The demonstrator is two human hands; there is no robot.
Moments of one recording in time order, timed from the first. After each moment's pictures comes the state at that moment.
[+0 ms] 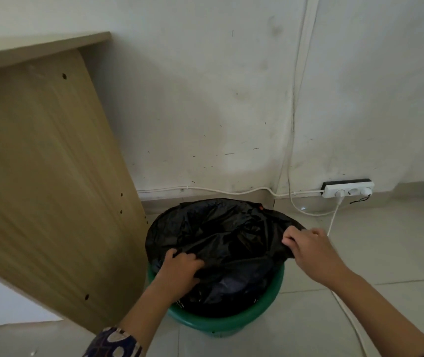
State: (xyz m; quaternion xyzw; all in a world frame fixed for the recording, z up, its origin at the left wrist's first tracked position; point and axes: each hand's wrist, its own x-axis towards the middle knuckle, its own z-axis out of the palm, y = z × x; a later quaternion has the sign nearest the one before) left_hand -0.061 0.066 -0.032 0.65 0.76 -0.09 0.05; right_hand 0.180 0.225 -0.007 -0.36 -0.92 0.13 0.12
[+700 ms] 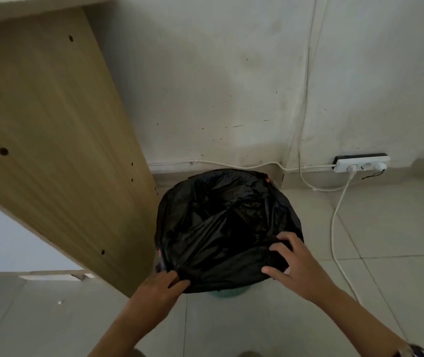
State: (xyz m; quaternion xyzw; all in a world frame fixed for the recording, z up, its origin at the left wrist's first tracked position) left_hand -0.048 -0.058 -0.088 0.72 0.68 0.10 -0.08; right_hand 0.202 0.162 -0.088 -0.28 -0.92 0.20 0.18
